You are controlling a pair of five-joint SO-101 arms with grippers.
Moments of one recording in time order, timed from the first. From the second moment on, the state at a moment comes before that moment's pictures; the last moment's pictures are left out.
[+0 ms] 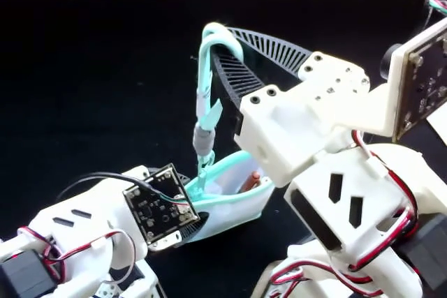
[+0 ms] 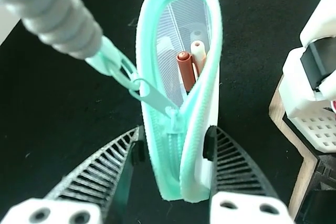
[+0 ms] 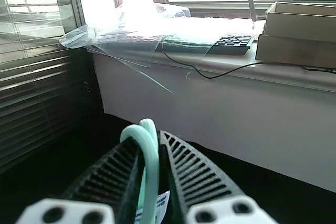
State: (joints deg) left arm 42.7 -69.6 24.0 91.9 -62.5; right arm -40.6 -5.3 -89.1 100.3 -4.2
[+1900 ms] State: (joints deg) left arm 30.9 -68.7 11.9 92.5 -60.0; right arm -28.1 -21.3 -32.7 100.5 3.1
